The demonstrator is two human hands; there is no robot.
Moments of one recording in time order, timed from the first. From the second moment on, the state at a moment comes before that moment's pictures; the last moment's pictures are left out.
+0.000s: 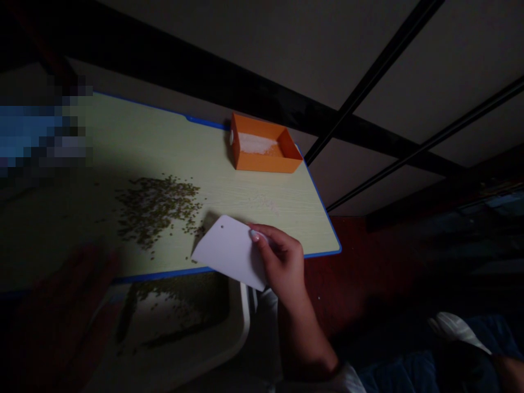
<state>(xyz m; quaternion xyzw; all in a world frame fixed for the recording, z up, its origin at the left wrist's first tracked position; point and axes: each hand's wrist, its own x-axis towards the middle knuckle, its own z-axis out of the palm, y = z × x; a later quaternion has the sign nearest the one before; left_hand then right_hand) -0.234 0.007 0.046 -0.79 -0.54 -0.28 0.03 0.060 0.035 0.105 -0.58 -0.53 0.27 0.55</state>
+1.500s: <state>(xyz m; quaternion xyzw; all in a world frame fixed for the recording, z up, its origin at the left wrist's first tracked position) -0.223 -0.002 0.061 -0.80 -0.56 -0.20 0.10 0.017 0.065 0.121 -0.50 -0.62 0.31 0.51</state>
